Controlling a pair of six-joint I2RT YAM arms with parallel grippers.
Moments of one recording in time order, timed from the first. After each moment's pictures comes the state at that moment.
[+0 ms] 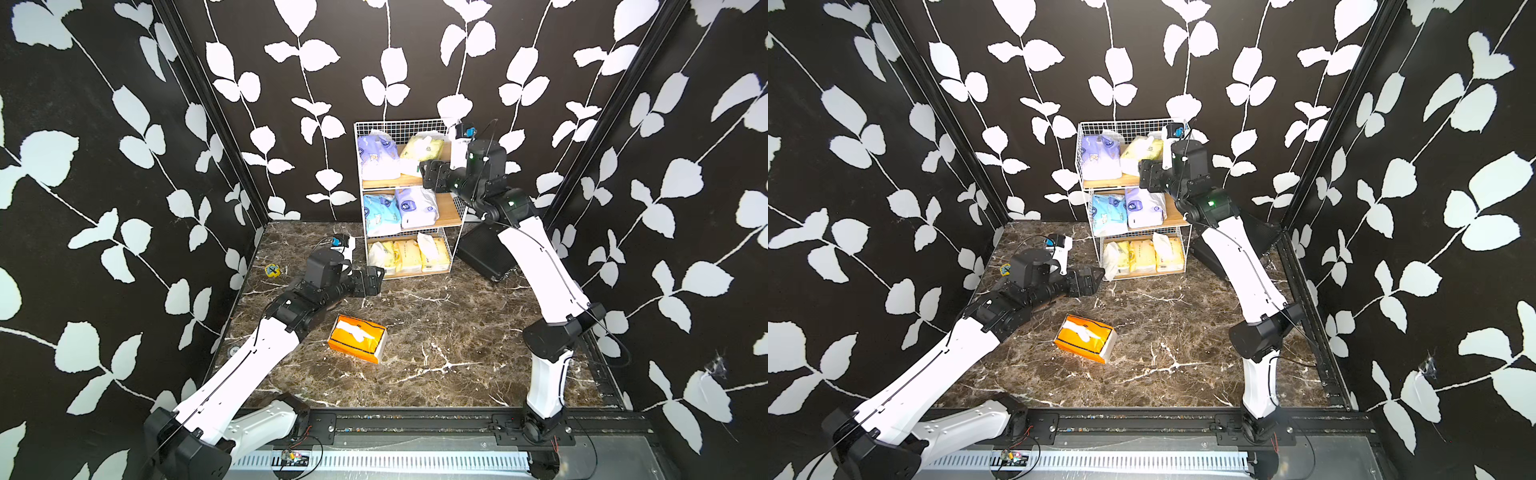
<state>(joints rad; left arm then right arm) -0.56 1.07 1.03 -0.46 0.05 -0.44 0.53 1.96 2.42 -0.65 0.08 0.23</state>
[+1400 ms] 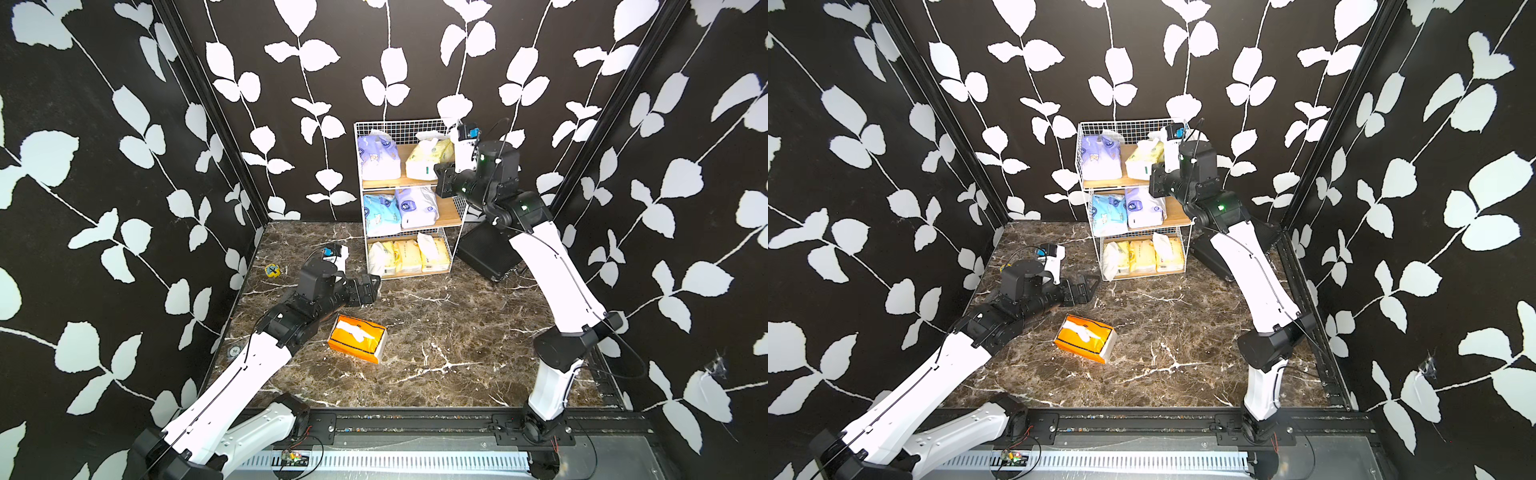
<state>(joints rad) -0.56 0.97 0.95 -0.48 0.06 -0.52 0.52 1.84 2.32 -0.66 -0.03 0.16</state>
